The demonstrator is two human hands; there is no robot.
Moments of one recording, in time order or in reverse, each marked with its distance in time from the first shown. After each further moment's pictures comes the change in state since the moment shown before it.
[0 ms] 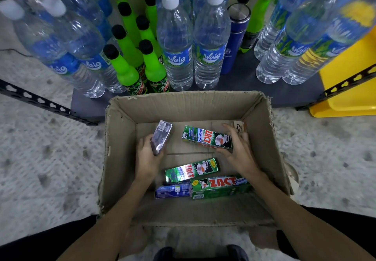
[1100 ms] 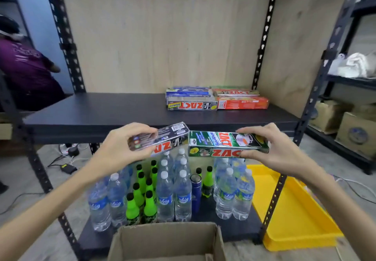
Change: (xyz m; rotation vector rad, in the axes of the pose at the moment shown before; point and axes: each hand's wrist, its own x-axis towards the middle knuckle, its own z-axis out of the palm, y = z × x) left_hand -0.115 0.404 -0.385 -0.020 0.184 1.050; right_hand -0.168 -0.342 -0.423 -0.317 0.421 -0.682
